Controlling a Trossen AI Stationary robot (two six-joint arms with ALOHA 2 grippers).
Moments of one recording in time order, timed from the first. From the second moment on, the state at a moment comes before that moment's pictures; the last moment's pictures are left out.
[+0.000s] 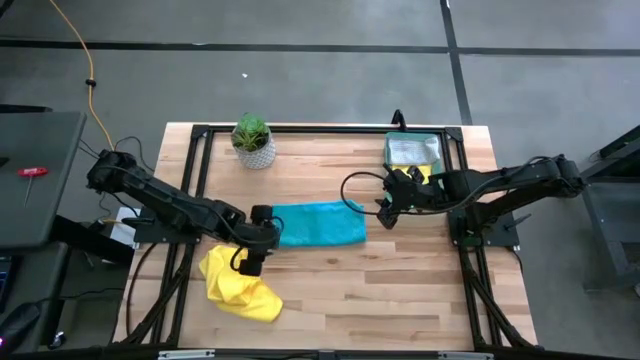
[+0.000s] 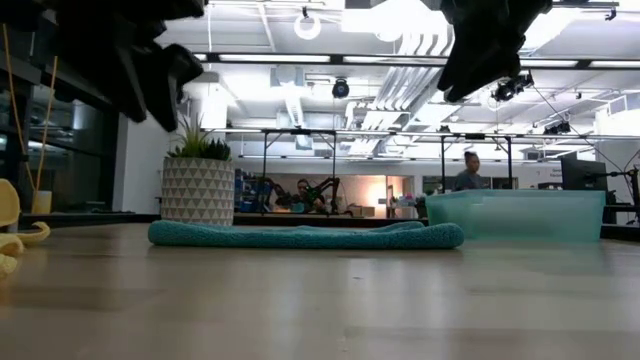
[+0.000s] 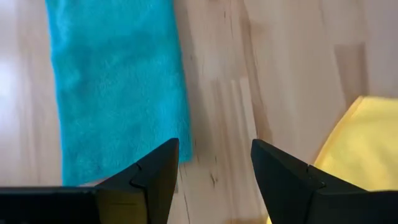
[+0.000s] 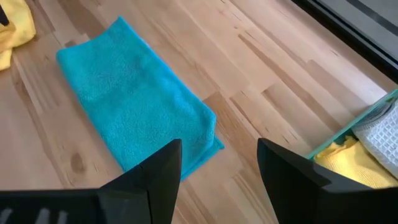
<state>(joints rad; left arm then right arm) -0.25 1.36 0.92 -0.68 -0.18 -0.18 0.12 1.17 0.98 -0.75 0.43 0.61</state>
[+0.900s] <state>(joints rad) -0.25 1.68 0.92 -0.61 -0.24 -0.18 0.12 1.17 0.98 -0.74 0.47 0.63</state>
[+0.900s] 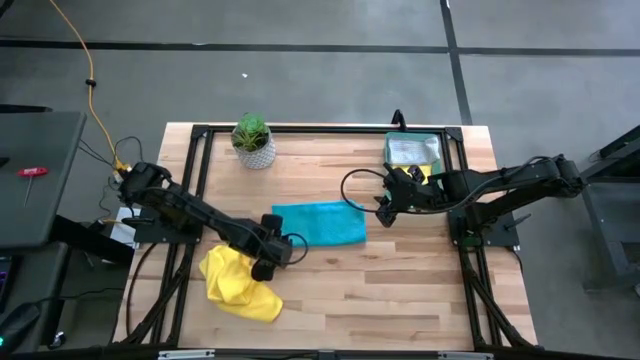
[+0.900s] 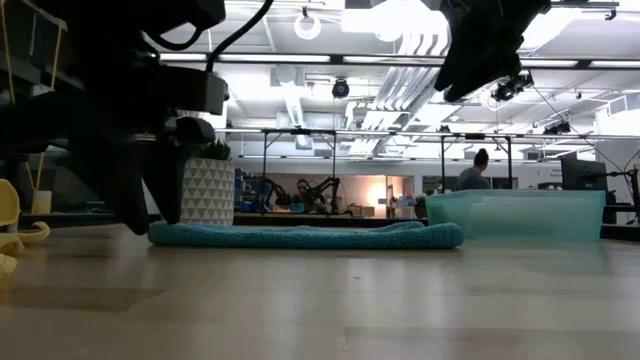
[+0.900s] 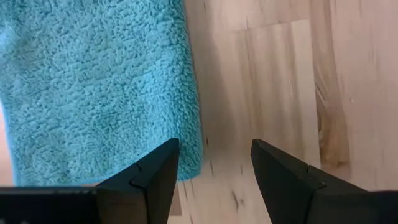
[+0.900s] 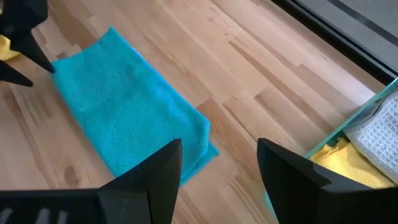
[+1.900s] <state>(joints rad) -0.22 1.73 0.91 -0.59 -0.21 -0.17 0.13 1.54 0.85 -0.32 0.02 0.13</state>
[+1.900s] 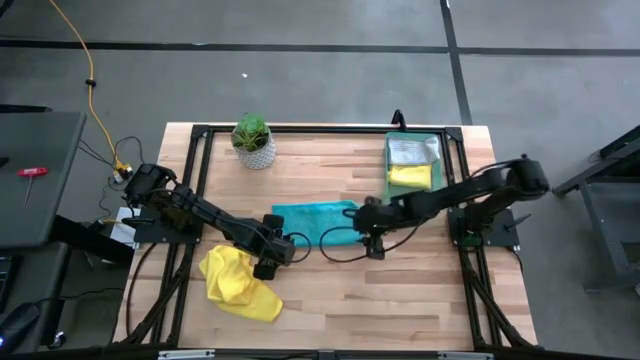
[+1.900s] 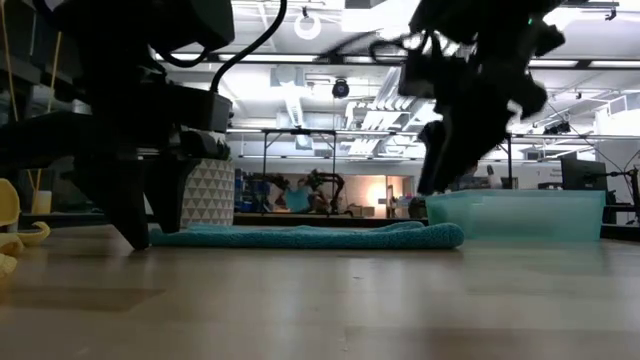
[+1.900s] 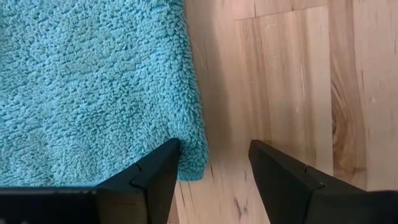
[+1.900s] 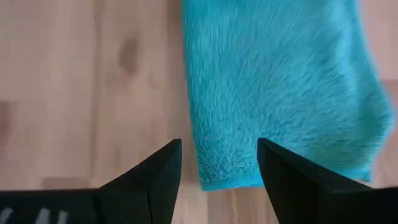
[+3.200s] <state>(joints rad) -0.22 1.73 0.91 -0.58 -0.26 -0.28 0.20 1.68 0.85 -0.37 0.02 0.24</state>
